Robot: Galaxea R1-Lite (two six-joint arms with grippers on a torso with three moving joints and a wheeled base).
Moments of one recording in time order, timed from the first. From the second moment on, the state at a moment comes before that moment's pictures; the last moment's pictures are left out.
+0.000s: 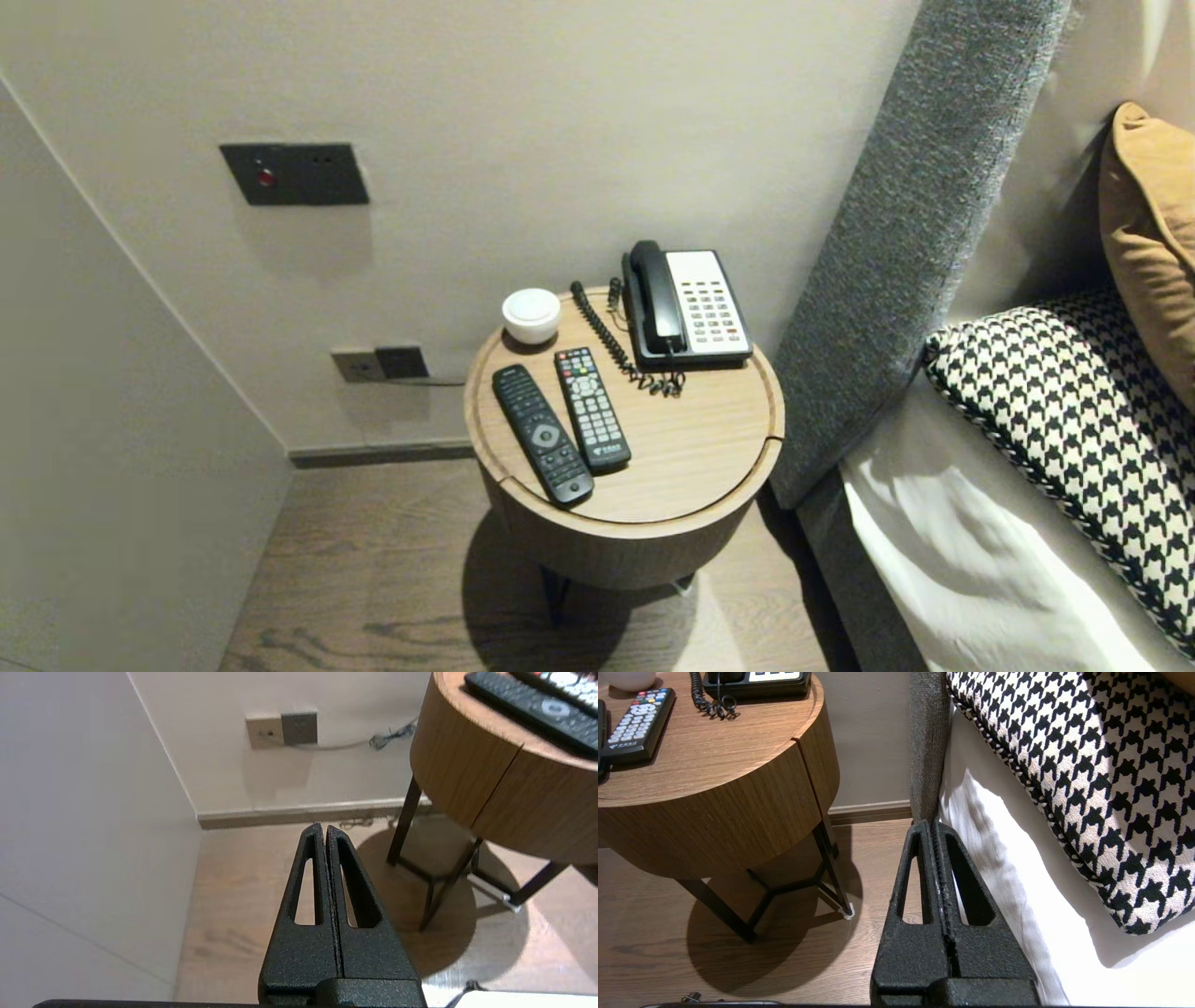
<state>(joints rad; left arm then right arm) 0.01 0.02 0.00 -0.01 0.01 0.06 -0.01 0.00 0.00 -0.09 -0.02 0.02</state>
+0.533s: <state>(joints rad) 0.01 0.00 0.00 -0.01 0.01 0.01 -0.01 0.00 0.00 -0.09 -0.02 0.02</state>
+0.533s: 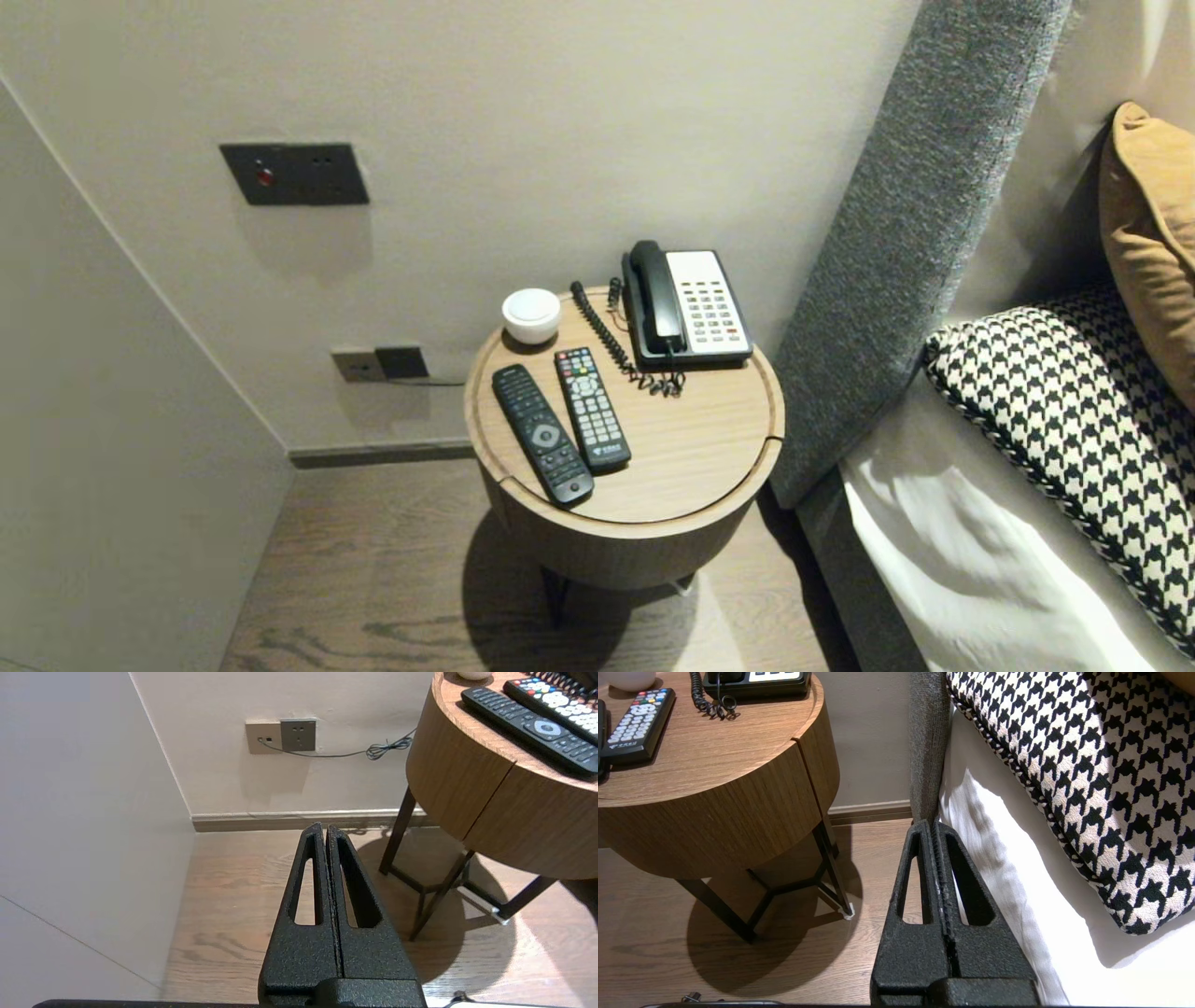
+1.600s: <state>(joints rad) 0.01 0.00 0.00 -0.01 0.01 0.00 -0.01 0.00 0.00 -0.09 -0.02 0.02</state>
